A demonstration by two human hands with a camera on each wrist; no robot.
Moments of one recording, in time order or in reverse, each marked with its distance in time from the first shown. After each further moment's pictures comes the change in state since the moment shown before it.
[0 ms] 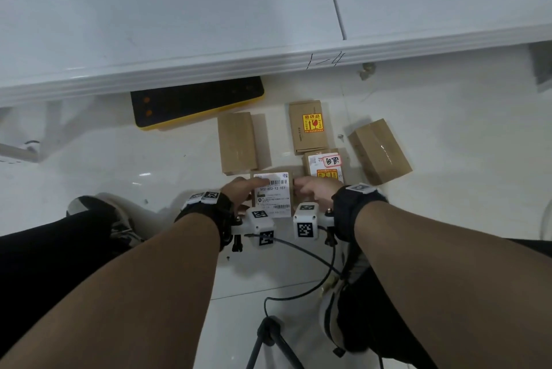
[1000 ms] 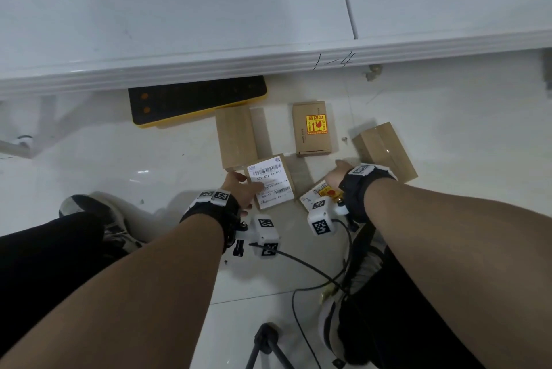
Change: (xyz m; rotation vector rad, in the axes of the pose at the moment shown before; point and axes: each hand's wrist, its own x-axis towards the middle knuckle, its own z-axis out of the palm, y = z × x) left_hand 0.028 -0.007 0.000 0.114 0.265 0.004; right_hand 0.036 0.007 -0.043 0.049 0.170 0.121
